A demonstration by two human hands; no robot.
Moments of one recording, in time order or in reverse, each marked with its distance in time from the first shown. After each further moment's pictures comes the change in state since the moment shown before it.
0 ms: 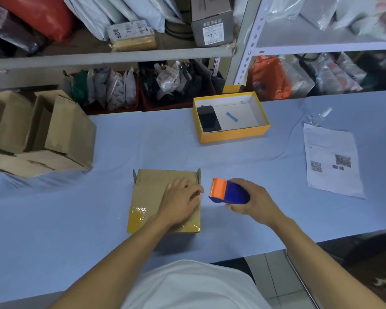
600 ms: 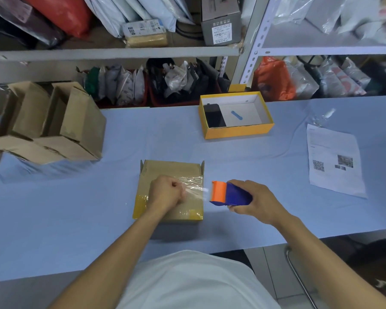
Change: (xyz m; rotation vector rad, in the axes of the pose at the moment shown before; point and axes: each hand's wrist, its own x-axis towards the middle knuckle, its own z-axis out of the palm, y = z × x) left_hand -0.033 -0.001 -0.032 -0.473 0.128 -0.560; right_hand -0.024 -0.008 0.004 -0.164 -0.076 -0.105
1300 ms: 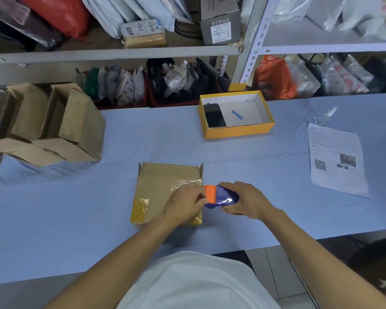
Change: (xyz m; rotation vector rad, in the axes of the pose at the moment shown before) left_hand -0.007 0.004 0.030 0.341 -0.186 0.548; right_hand 0.033 0.015 0.025 -0.243 -0.129 0.025
